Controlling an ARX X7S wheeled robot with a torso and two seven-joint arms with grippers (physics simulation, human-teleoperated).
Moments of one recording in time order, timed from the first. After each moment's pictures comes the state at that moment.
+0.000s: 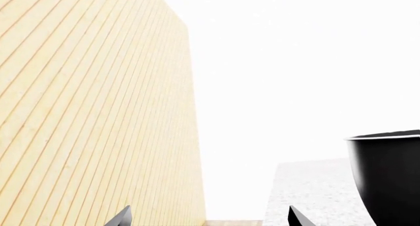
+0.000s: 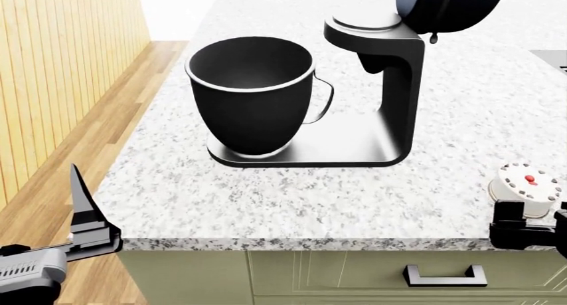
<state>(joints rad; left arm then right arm) 0.18 -0.30 -0.22 0.74 -0.12 -0.14 -0.25 0.24 1.25 0.02 -0.35 1.55 0.83 0.64</state>
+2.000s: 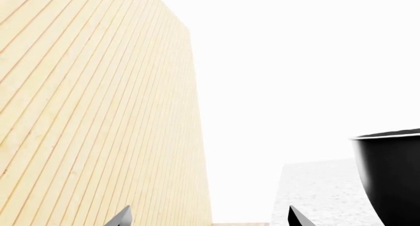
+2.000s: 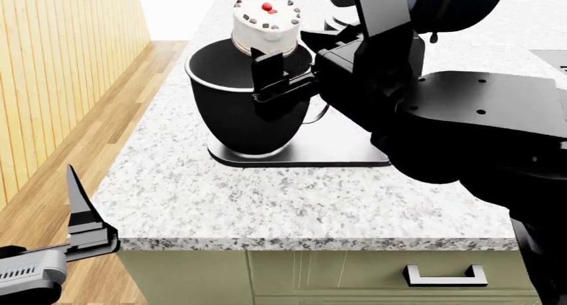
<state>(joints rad) 0.20 -0.33 -0.20 0.74 -0.12 -0.12 -0.29 1.32 0.46 -0.62 -0.24 1.39 0.90 0.54</state>
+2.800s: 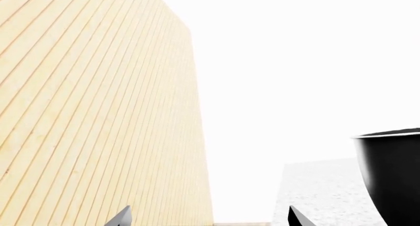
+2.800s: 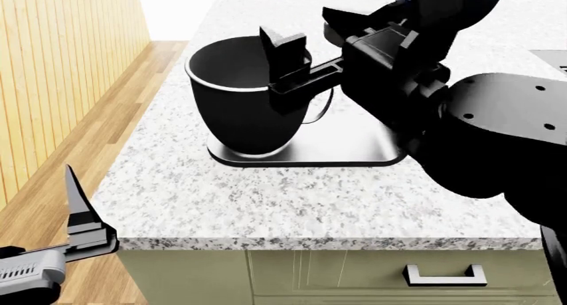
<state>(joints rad) 0.20 -0.34 -0.20 0.73 -0.12 -0.11 -0.31 1.29 0.53 -0.54 -0.36 1.46 0.84 0.54</state>
